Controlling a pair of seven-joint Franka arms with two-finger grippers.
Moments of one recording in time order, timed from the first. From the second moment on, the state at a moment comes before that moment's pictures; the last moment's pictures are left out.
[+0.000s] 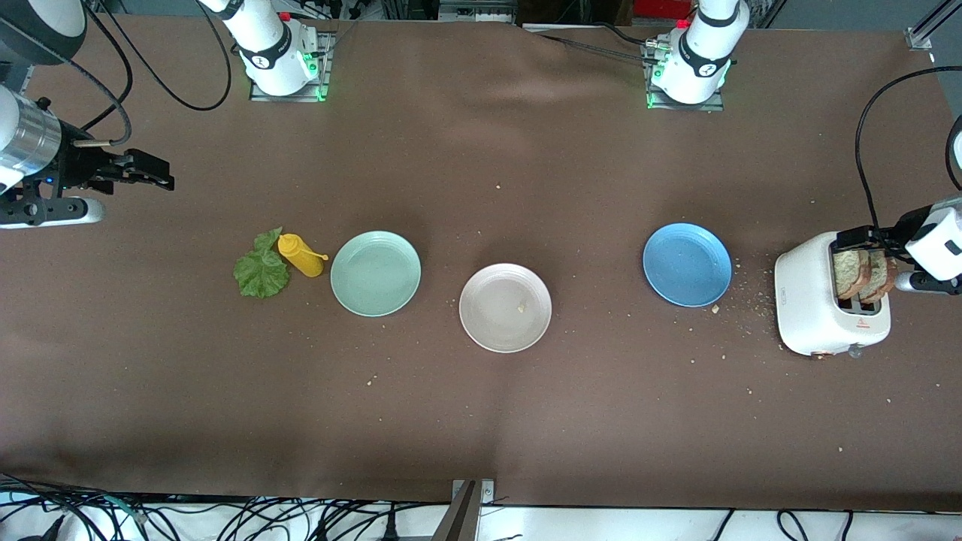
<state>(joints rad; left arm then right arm) 0.10 0.26 0.16 -1.74 -0.01 1.81 0.30 0.06 0.10 -0.04 -1.60 0.04 1.50 -0.04</state>
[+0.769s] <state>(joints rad) 0.13 0.34 0.16 -1.75 -0.01 1.84 0.31 -0.07 0.22 -0.07 -1.69 0.33 1.65 -0.65</state>
